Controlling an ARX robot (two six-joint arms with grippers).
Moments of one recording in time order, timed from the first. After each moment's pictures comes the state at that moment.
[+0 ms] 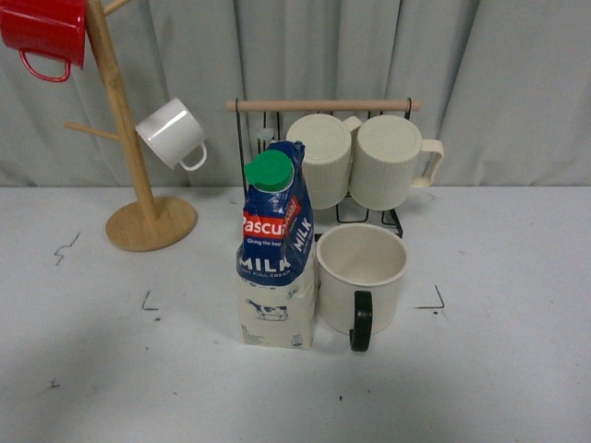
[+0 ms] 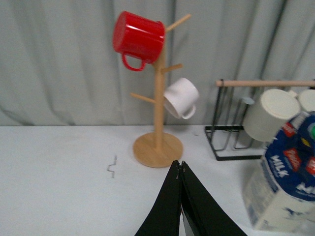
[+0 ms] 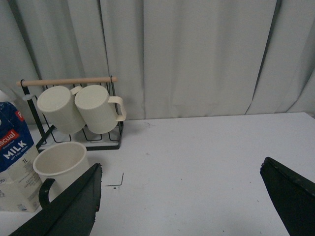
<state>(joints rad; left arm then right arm) -0.05 0.64 0.07 0.56 -0.04 -0.02 0.00 0.00 0.01 0.00 0.00 0.00</state>
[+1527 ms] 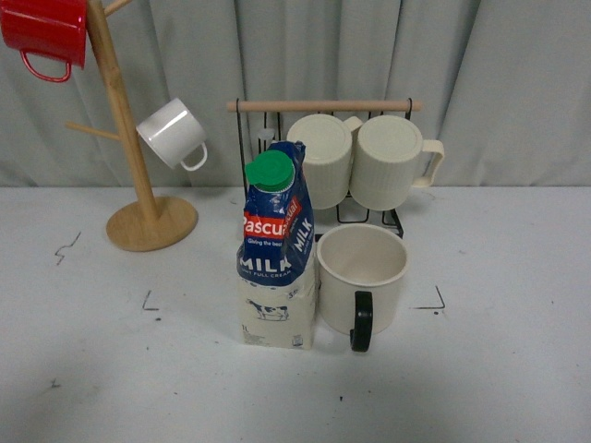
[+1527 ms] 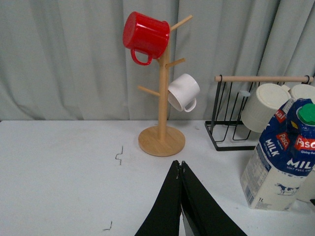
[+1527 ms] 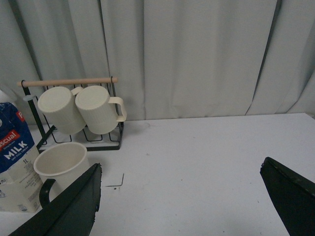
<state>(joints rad) 0.00 0.01 0.01 0.00 0.00 -0.01 0.00 0.00 0.01 0.00 0.00 0.00</state>
